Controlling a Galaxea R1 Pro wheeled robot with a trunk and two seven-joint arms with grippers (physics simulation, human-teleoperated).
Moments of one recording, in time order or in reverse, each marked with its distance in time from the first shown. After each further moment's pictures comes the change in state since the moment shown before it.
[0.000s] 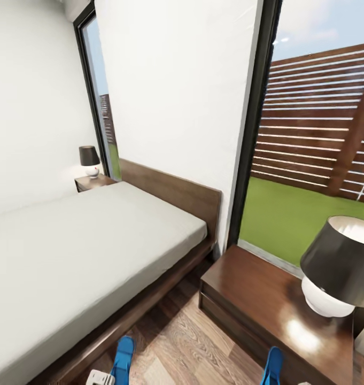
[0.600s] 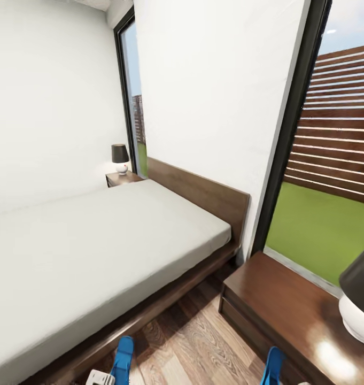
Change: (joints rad) left arm 0.000 0.000 0.000 0.000 0.000 0.000 0.000; right arm 0.000 0.001 0.000 0.000 0.000 0.000 0.000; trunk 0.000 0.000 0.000
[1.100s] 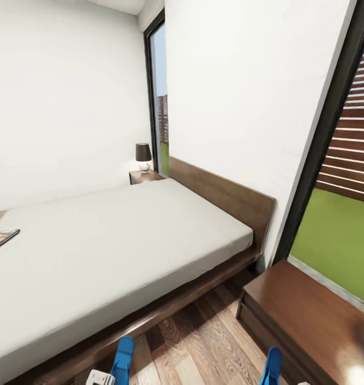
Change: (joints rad) left arm 0.000 0.000 0.000 0.000 0.000 0.000 0.000; right arm 0.000 0.002 0.000 0.000 0.000 0.000 0.000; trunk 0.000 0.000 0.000
